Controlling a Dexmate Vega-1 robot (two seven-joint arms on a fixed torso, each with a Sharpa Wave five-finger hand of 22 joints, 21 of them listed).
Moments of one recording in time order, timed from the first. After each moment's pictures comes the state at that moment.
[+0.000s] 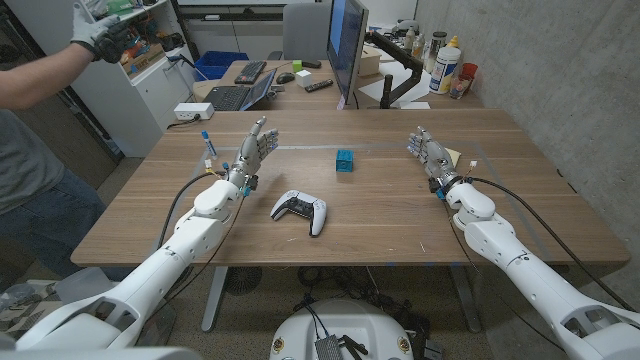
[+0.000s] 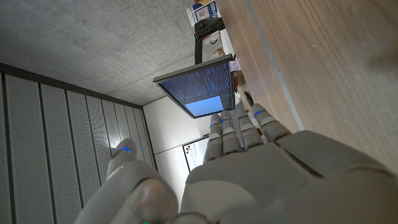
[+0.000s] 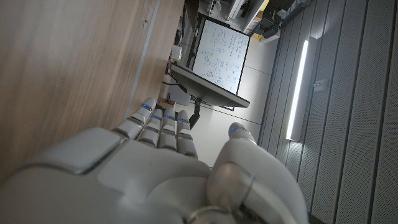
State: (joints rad) left arm 0.83 0.53 0.38 -1.31 -0.56 -0.26 -0.01; left_hand 0.14 -0.14 0.15 -0.15 0.59 0.22 0.11 0.22 0.19 0.21 0.06 0.21 0.19 0.14 0.08 0.19 0.18 0.13 0.09 0.20 0.18; right arm -0.88 -0.49 -0.32 -1.32 0.61 0.25 0.04; right_hand 0.35 0.12 0.10 0.00 0.45 0.23 0.13 0.20 0.18 0.18 0.13 0.22 0.18 0.10 0.07 0.19 0.18 0.15 -0.04 0.28 0.18
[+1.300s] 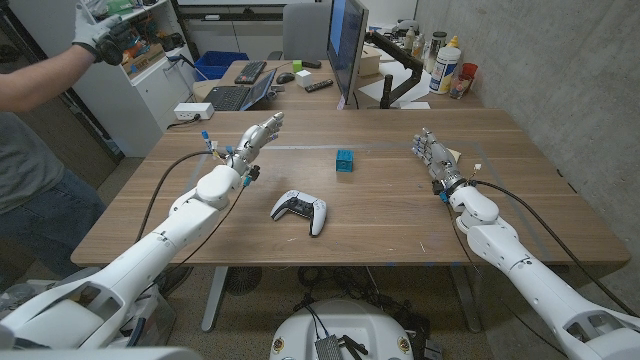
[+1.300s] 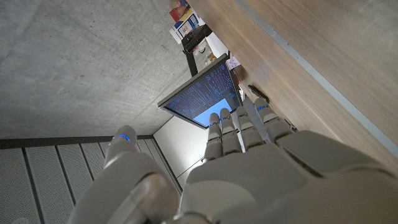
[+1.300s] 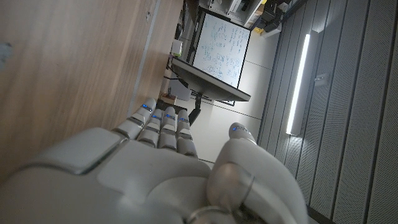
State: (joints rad) left arm 0.77 0.63 0.47 -1.43 -0.34 -0.17 0.12; left_hand 0.26 -0.14 0.16 -0.17 0.60 0.22 0.06 0.22 0.19 0.20 0.04 0.21 0.20 0.15 0.07 0.20 0.18 0.16 0.14 0.20 0.18; right arm -0.90 -0.48 -0.30 -1.31 0.62 0.28 0.03; right_hand 0.35 0.12 0.09 0.00 0.45 0.25 0.11 0.20 0.18 0.19 0.12 0.22 0.18 0.10 0.07 0.19 0.18 0.15 -0.04 0.27 0.18
